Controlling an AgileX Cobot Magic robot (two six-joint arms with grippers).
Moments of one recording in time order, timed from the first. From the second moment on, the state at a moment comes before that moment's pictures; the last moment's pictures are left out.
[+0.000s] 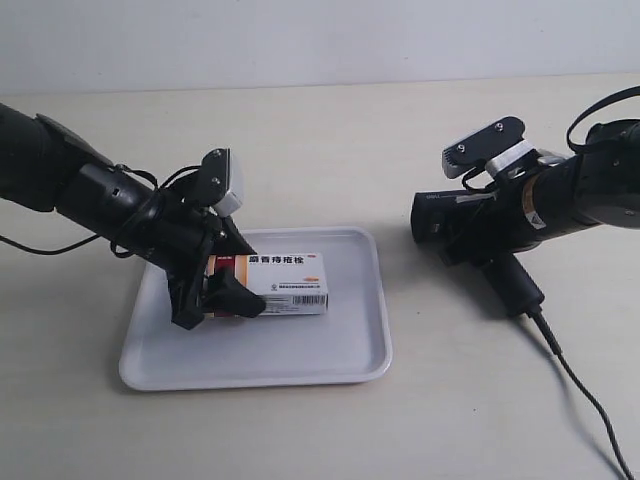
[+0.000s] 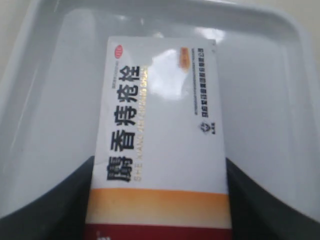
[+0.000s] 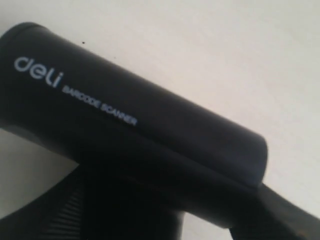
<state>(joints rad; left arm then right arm) -0.34 2.06 -1.03 -1.18 0.78 2.08 0.41 1.88 -0.78 -0.96 0.00 0.71</state>
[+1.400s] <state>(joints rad) -0.25 1.70 -1.02 -1.01 1.01 1.55 0.41 1.08 -0.62 -0.89 -0.01 0.90</state>
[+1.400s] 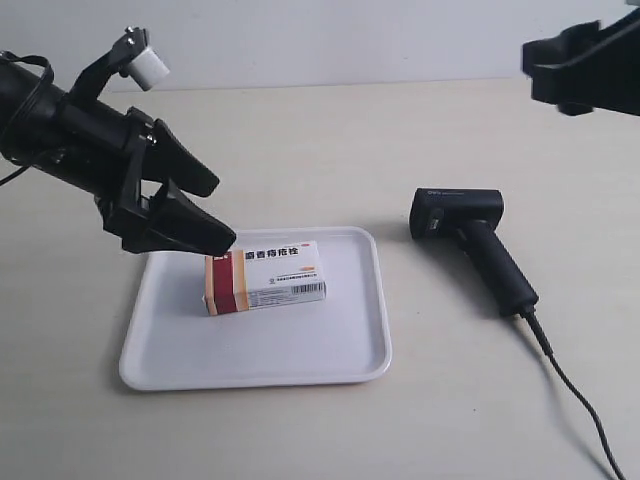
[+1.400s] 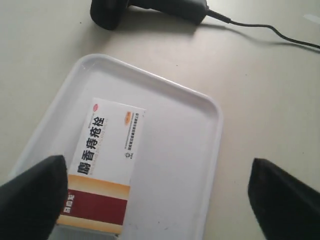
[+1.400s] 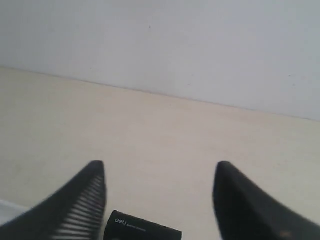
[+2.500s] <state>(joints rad) -0.25 0.59 -0.34 -1.27 0.44 1.52 0.41 0.77 -0.46 -0.89 0.00 0.94</state>
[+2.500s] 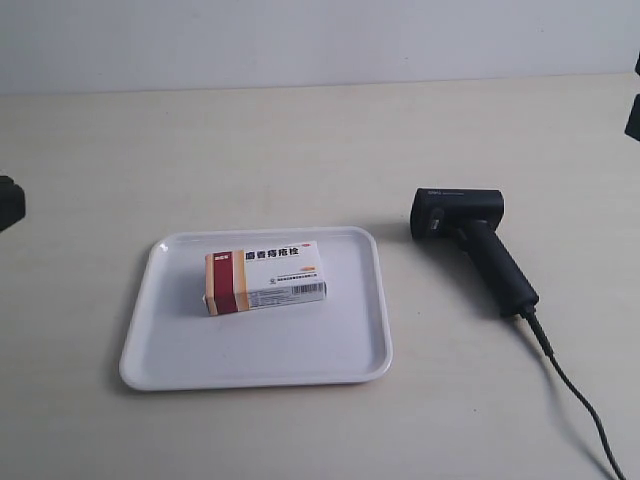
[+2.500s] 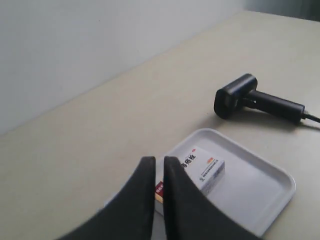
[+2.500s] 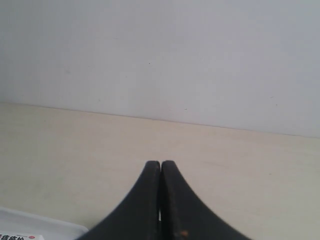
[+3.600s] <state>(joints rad) -0.10 0.01 0.00 -0.77 0.04 0.94 0.41 0.77 -0.46 -0.89 0.00 0.94</state>
